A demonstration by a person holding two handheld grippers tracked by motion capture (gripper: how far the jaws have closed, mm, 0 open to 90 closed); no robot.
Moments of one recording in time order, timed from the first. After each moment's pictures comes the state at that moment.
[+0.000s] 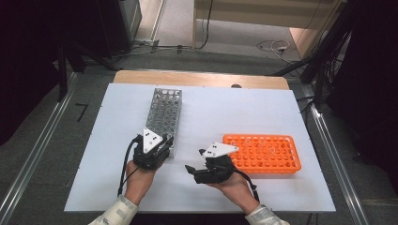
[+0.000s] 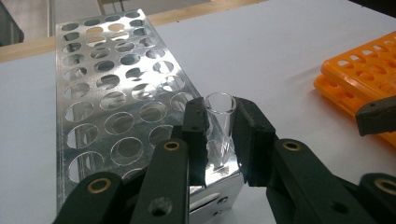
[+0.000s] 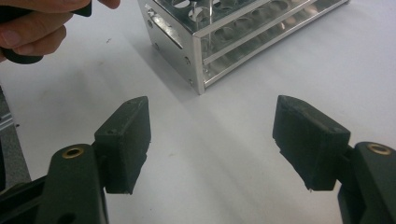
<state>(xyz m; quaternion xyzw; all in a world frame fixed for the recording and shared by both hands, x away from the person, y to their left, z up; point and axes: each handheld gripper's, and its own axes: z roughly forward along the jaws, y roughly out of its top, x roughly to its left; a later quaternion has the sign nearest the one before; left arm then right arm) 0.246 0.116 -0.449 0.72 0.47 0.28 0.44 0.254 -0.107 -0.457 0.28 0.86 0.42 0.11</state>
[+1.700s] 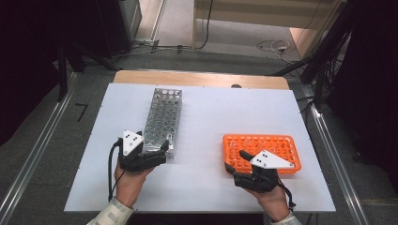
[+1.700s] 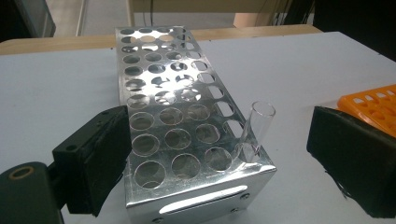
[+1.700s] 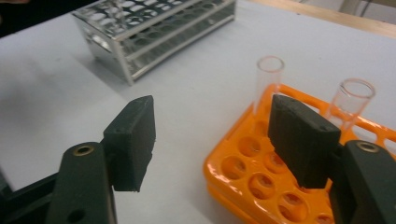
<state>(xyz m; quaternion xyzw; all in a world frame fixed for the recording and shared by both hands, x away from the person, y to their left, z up) 0.229 0.142 -0.440 0.65 0.53 0.29 0.47 0.227 -0.209 -0.440 0.35 0.80 0.45 0.19</state>
